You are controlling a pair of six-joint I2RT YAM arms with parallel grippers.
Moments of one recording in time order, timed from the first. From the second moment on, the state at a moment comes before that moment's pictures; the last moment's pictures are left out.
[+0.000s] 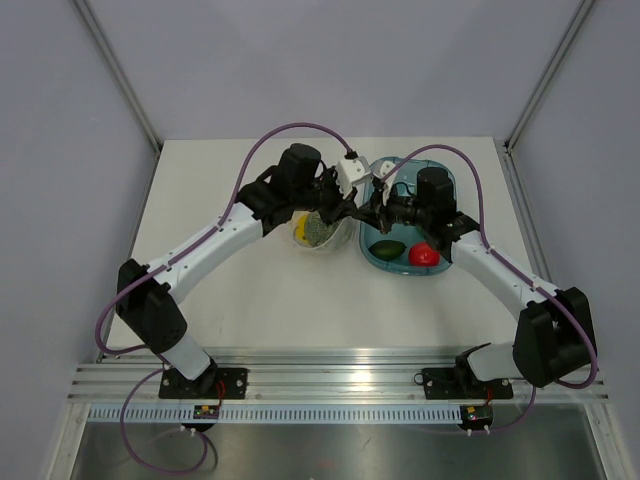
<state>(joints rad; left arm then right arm) -0.71 1.61 1.52 -0.43 0.44 0.29 0.40 1.38 0.99 0.06 -0.73 -0.26</state>
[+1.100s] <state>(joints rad) -0.68 1.64 1.52 -0.48 0.52 0.28 0.37 1.40 1.00 0.05 -0.78 -0.24</state>
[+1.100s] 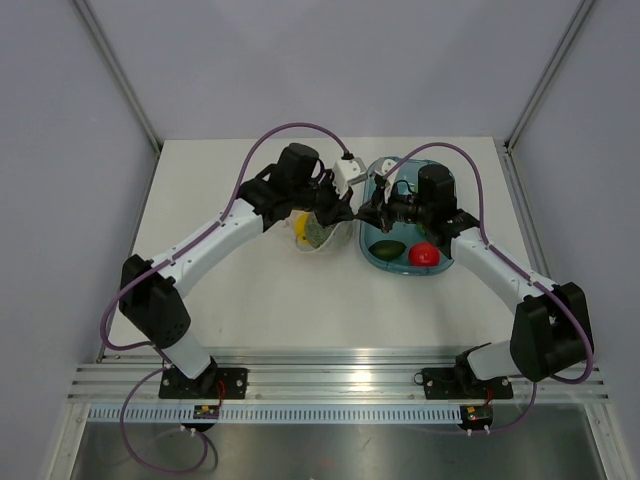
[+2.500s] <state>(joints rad) -0.57 1.67 1.49 -0.36 0.82 0.12 0.37 1.41 1.00 0.08 -0.83 -0.23</state>
